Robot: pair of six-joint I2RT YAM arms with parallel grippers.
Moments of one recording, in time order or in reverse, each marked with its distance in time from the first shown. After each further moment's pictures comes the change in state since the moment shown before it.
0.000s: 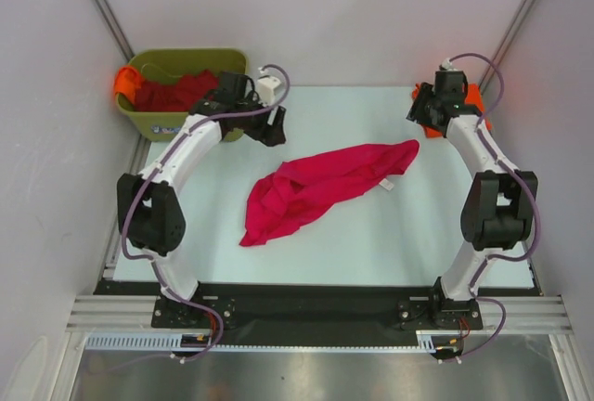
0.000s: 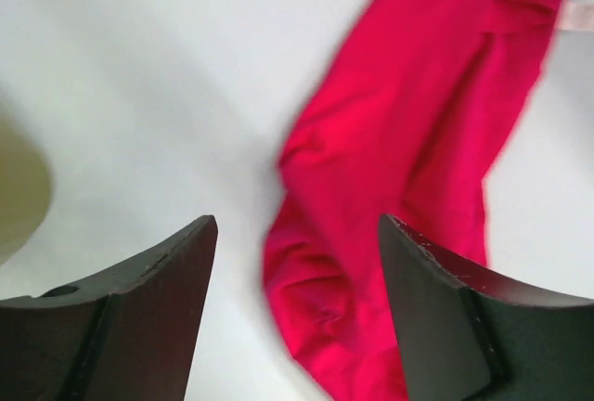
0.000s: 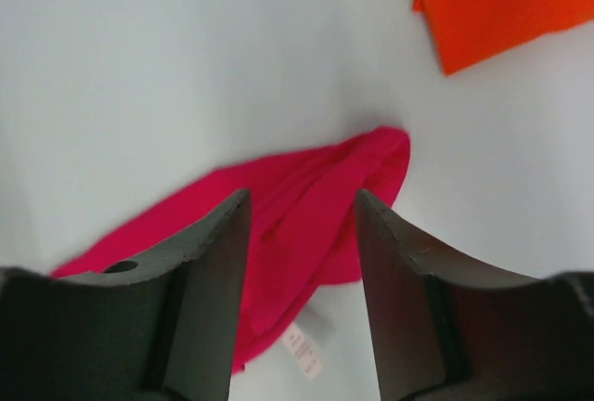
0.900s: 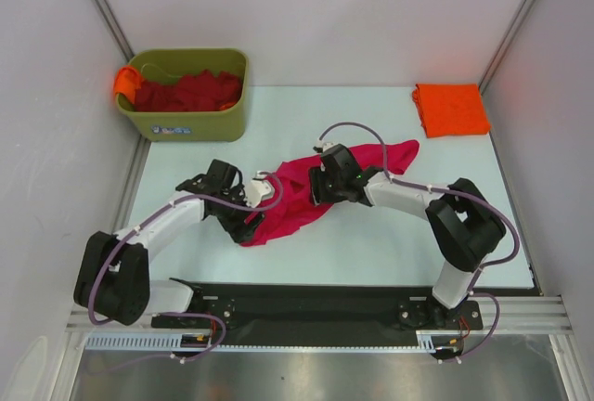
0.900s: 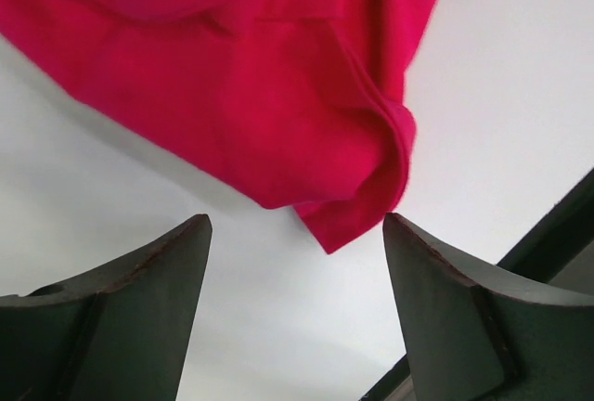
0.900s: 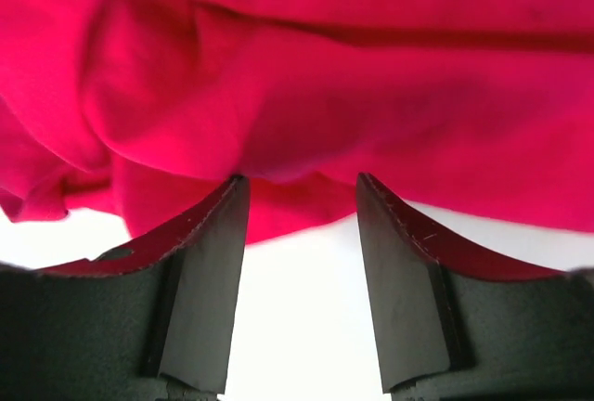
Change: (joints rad) left arm -0.006 -0.472 -0.858 -0.032 -0.093 0.335; right arm 0.706 -0.072 -0.461 0.205 -0.039 0.050
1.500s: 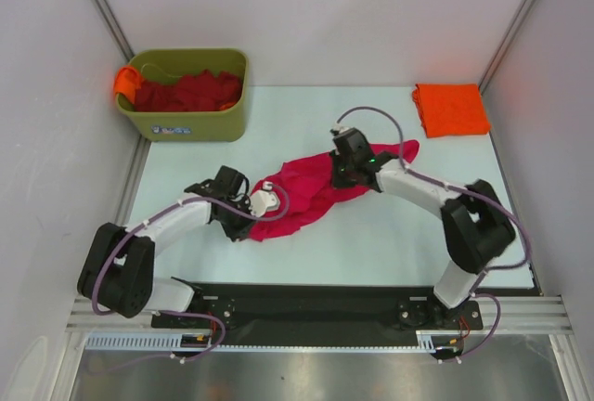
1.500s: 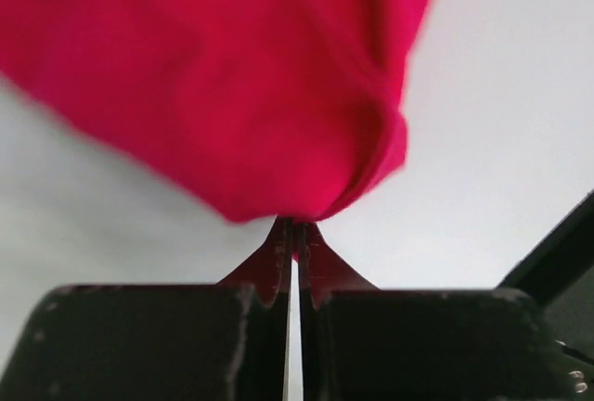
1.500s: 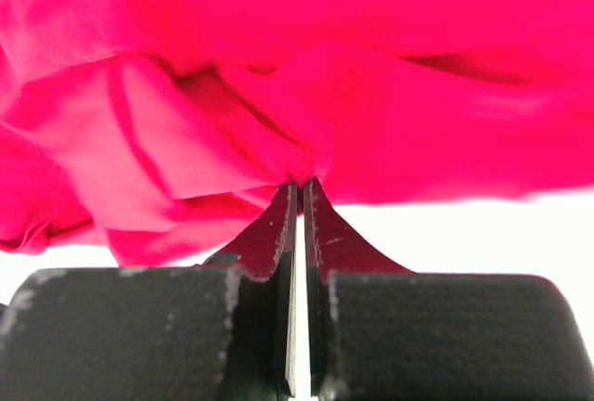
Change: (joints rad) left arm -0.061 0.046 -0.057 0.032 -0.028 0.087; right arm -0.077 -0.006 0.106 -0.124 0.065 0.006
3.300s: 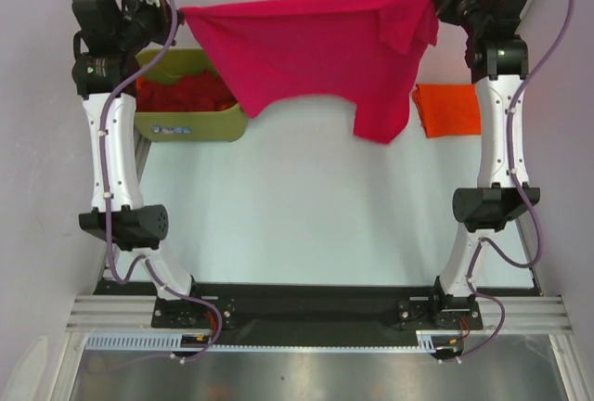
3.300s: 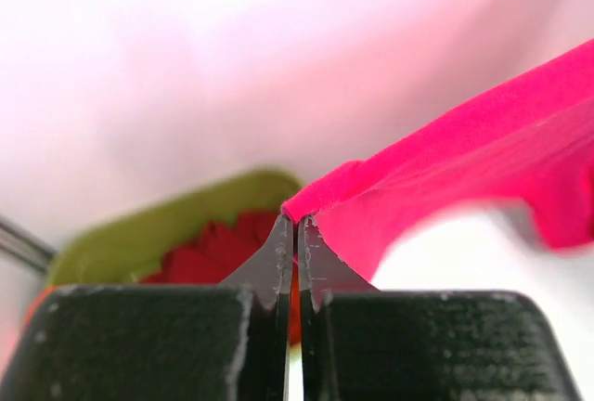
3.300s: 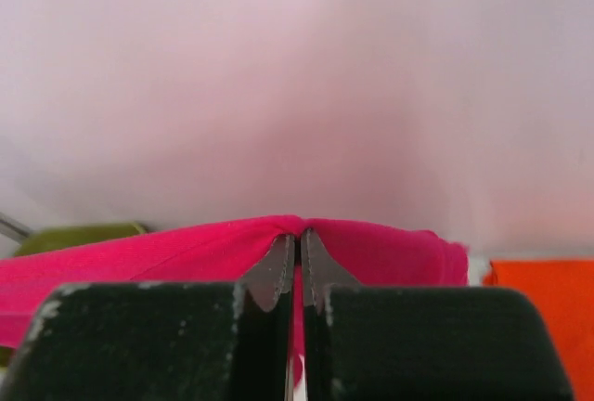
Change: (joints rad) left arm 0.481 0.448 1.686 -0.062 0.148 -0.492; right arm -0.617 0.268 1.370 -0.262 -0.200 -0.100
